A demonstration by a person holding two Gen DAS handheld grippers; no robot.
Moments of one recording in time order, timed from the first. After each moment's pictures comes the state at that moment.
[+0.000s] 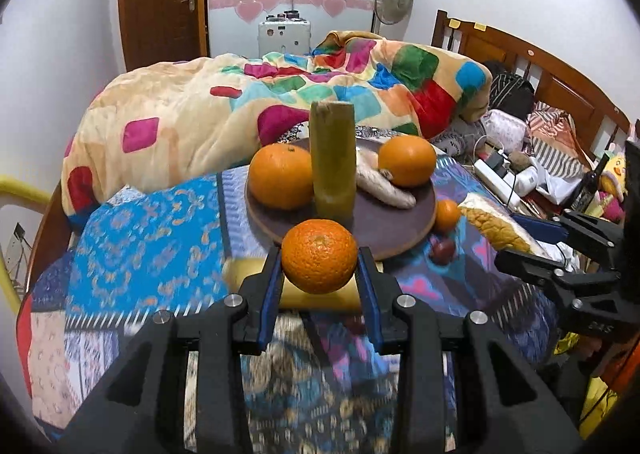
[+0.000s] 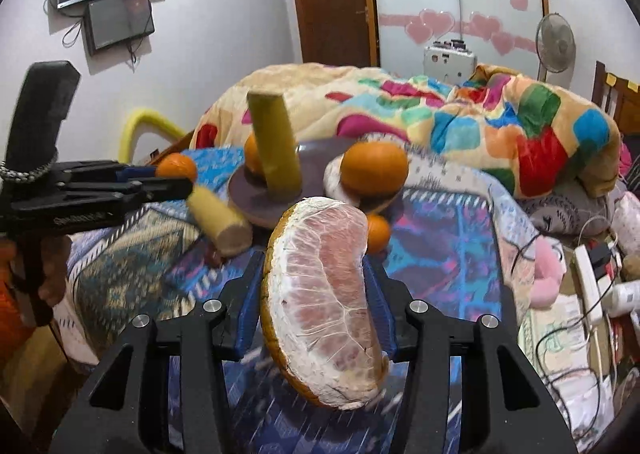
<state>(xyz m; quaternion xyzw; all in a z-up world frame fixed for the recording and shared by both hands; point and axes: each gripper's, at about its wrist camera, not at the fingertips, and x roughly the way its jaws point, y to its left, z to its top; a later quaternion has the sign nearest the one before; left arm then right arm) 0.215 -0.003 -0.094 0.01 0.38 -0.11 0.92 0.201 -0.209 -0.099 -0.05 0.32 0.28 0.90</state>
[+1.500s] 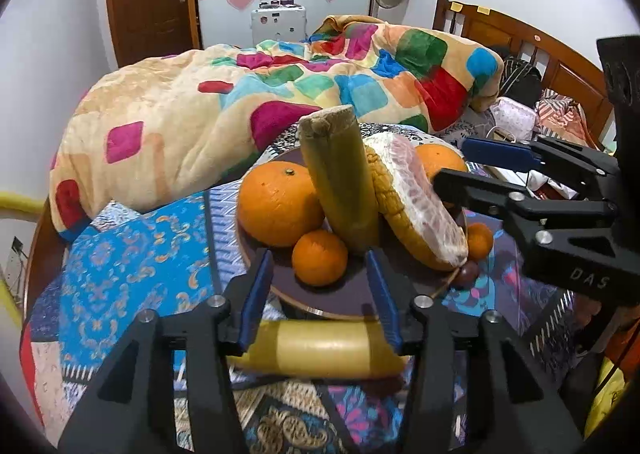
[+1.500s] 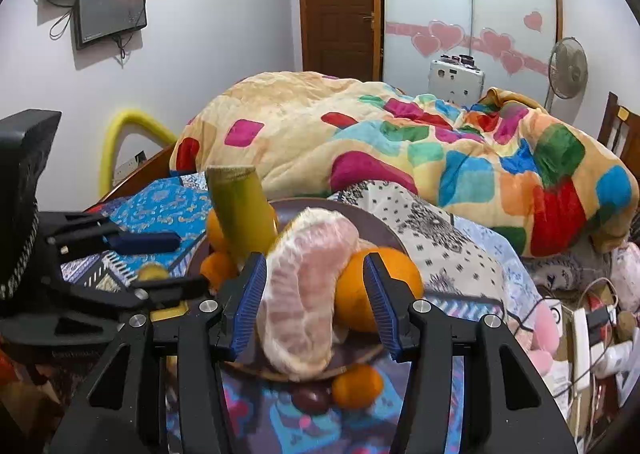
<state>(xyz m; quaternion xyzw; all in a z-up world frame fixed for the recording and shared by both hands) 0.262 -0.011 -0.102 0.03 0.40 -0.11 0.91 0.272 -0.170 -0.083 -0.08 0.32 0.28 0.90</state>
